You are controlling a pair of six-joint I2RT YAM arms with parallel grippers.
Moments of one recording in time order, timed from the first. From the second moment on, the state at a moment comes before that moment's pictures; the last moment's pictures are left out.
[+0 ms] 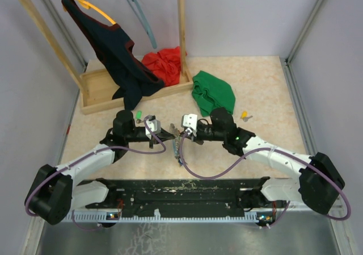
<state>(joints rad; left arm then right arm) -0.51 1.15 0.47 0.41 0.93 0.36 0.80 1.19 0.70 0.13 -0.52 -0.46</state>
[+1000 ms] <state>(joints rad) -0.51 1.15 0.47 0.41 0.93 0.36 0.80 1.19 0.70 0.11 -0.53 -0.44</state>
